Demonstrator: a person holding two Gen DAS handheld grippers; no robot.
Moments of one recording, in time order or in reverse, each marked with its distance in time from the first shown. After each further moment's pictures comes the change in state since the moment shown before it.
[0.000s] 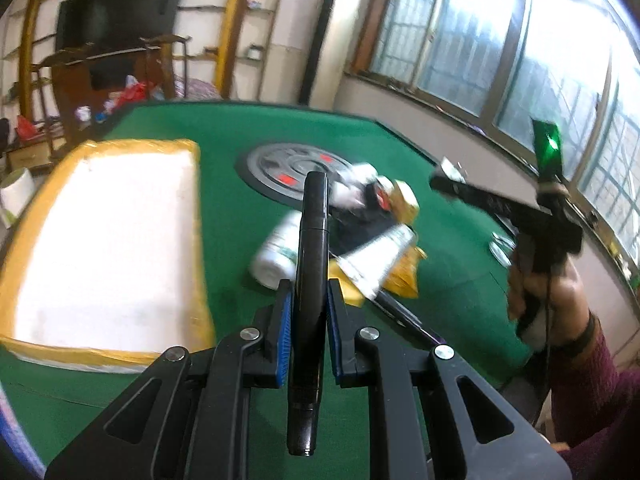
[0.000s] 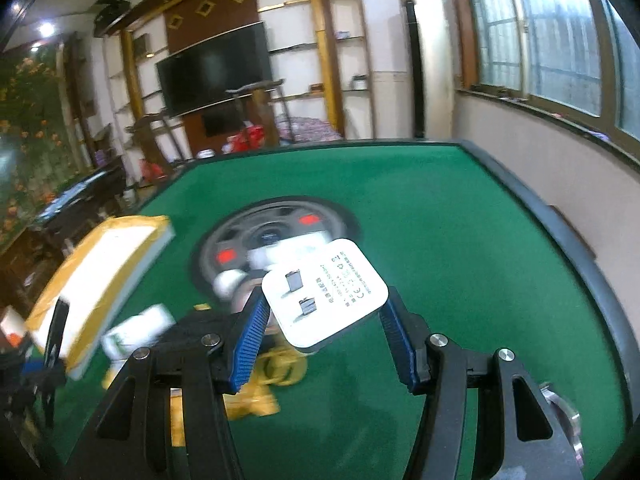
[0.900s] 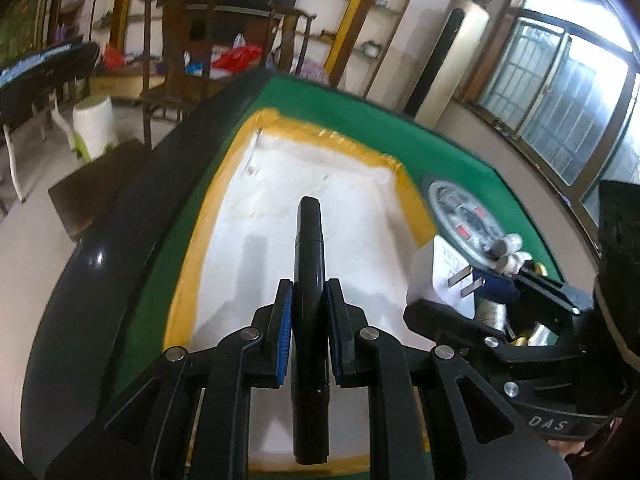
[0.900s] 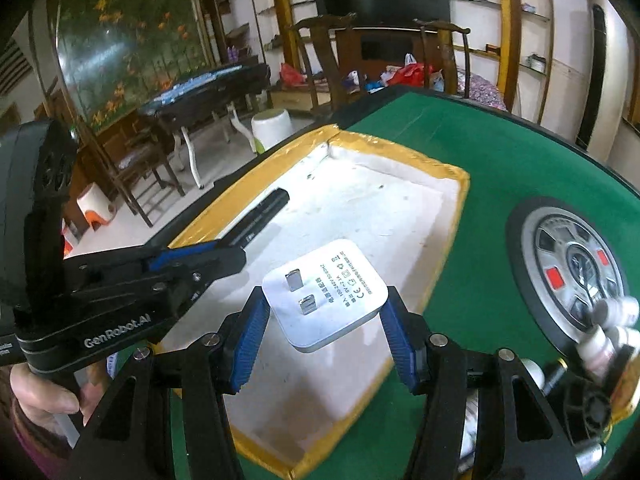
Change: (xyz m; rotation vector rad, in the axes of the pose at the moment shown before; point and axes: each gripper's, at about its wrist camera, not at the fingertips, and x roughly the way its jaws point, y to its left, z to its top) left arm 0.020 0.170 0.018 -0.301 0.059 0.202; right arm 0.114 0.251 -0.011 -0.338 0.282 0.354
